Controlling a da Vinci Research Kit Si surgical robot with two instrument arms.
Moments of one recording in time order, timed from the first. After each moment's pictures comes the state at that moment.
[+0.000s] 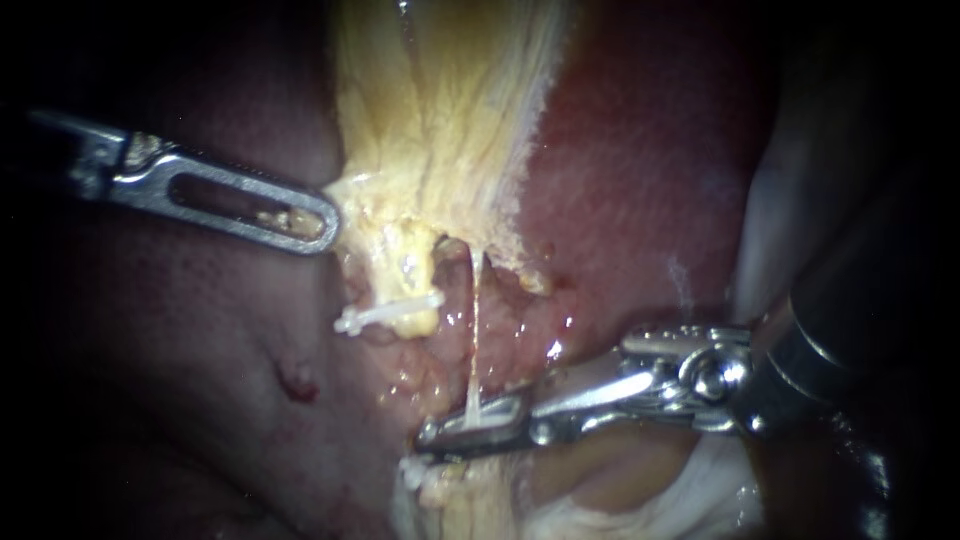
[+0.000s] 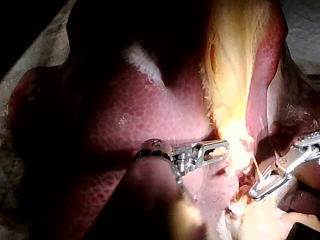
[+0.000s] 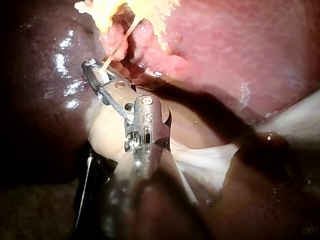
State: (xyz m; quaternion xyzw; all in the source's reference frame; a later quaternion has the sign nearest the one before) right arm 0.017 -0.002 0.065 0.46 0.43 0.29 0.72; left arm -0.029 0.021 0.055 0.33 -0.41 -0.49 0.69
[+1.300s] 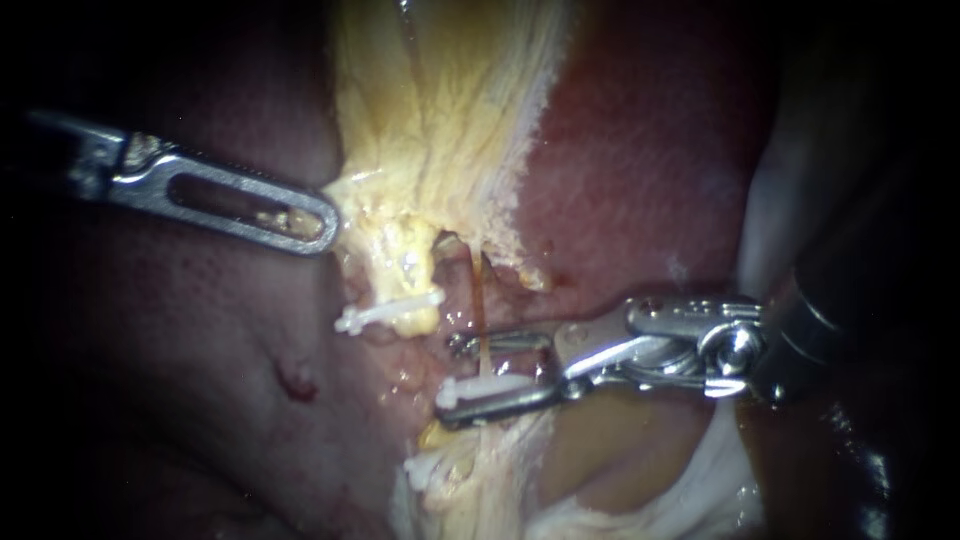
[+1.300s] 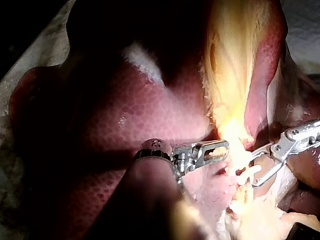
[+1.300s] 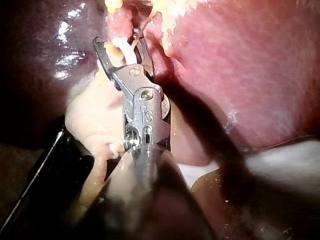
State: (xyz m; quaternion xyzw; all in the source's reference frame) right arm 0.015 0.000 0.068 0.32 0.52 0.21 0.76; left arm -0.029 0.021 0.055 0.33 -0.41 -0.49 0.69
